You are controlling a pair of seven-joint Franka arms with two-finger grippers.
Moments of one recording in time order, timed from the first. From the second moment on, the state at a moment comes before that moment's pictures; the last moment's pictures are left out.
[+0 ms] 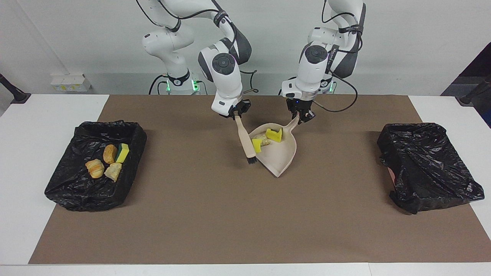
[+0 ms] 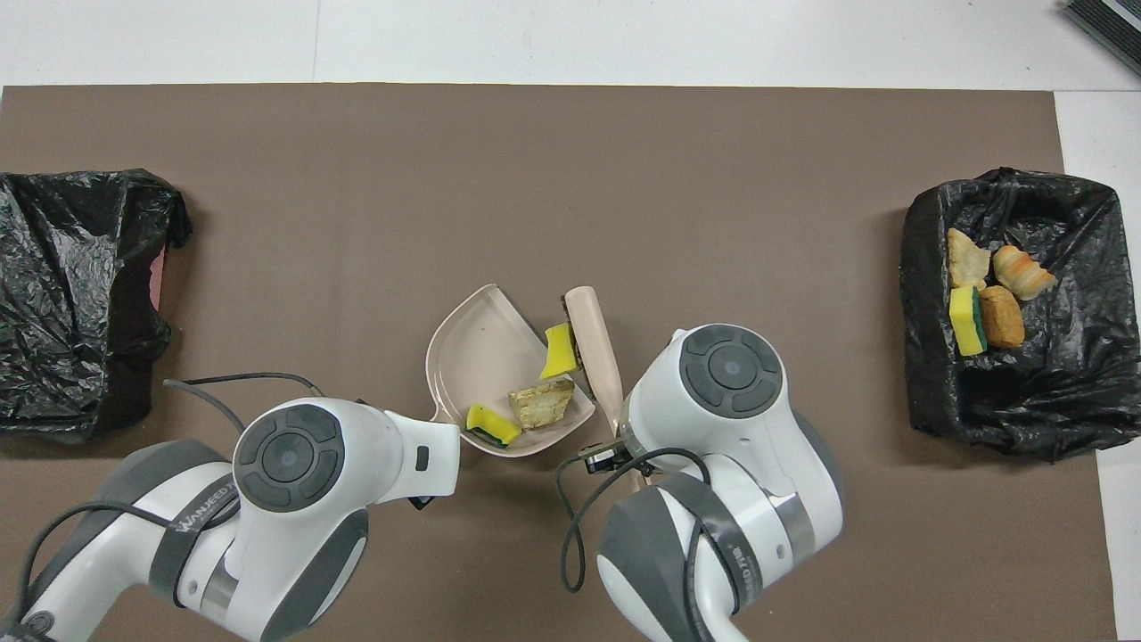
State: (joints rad) left arm -0.49 -0.16 -0.07 -2.36 -0.02 2.15 0.37; right arm 0.53 0.07 0.07 -2.09 0.21 1.99 0.21
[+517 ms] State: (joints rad) left arm -0.49 -0.16 -0.07 -2.36 -0.03 2.16 0.37; right arm 0.58 0.08 0.07 -2.19 0.00 2.03 0.21
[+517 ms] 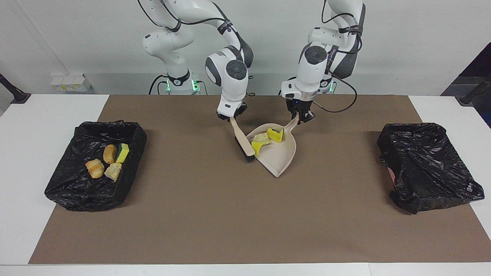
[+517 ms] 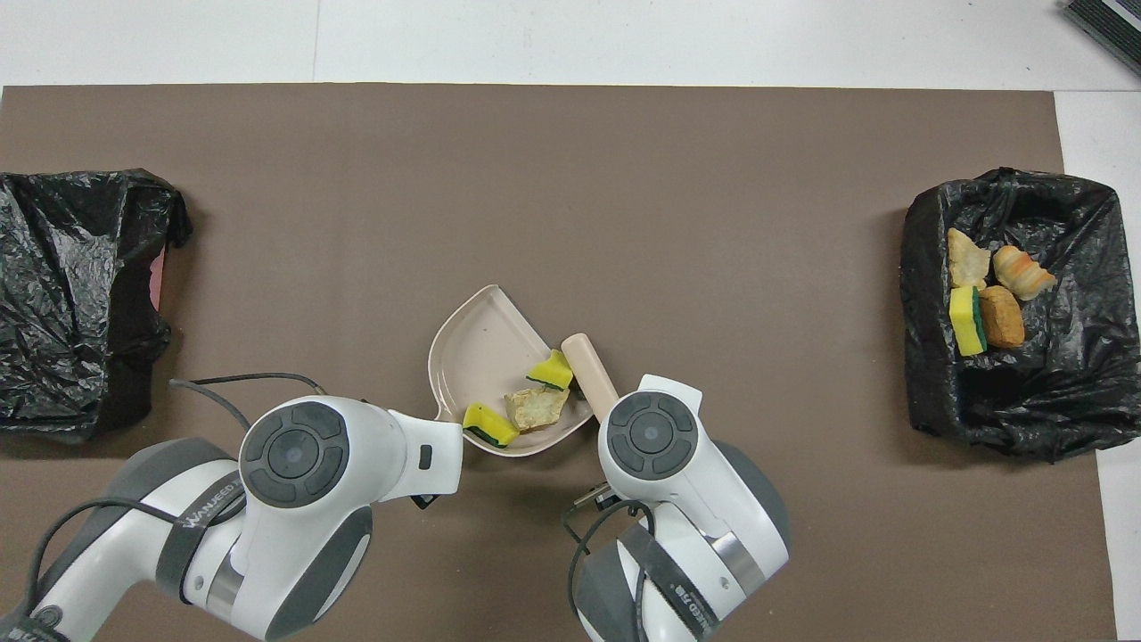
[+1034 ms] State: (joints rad) left arm -0.49 -0.16 -0.07 -2.36 -0.03 2.16 0.37; right arm 0.58 0.08 0.06 -2.18 -0.15 2.01 0.09
